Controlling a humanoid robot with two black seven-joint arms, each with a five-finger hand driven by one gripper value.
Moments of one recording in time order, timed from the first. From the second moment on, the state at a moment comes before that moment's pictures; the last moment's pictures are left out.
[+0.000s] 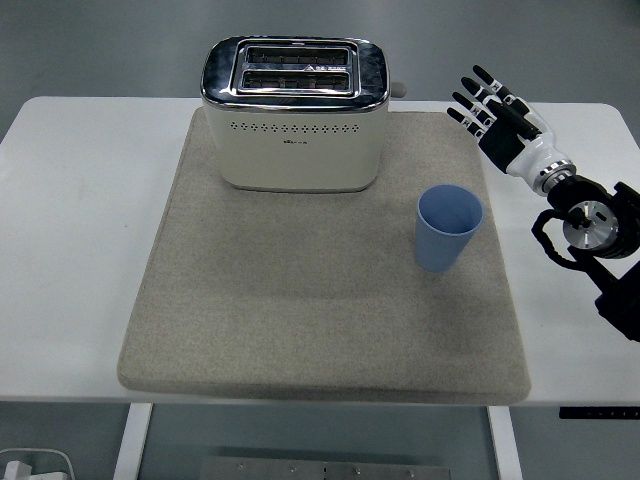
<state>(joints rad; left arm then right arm) -0.02 0.00 -0.06 -0.15 -0.04 -0.10 0.09 0.83 -0.24 0.75 0.73 -0.04 0.17 0.12</state>
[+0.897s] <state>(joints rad) -0.02 0.00 -0.06 -0.14 -0.04 -0.10 0.09 0.83 -0.24 0.75 0.74 -0.04 0.19 0.12</state>
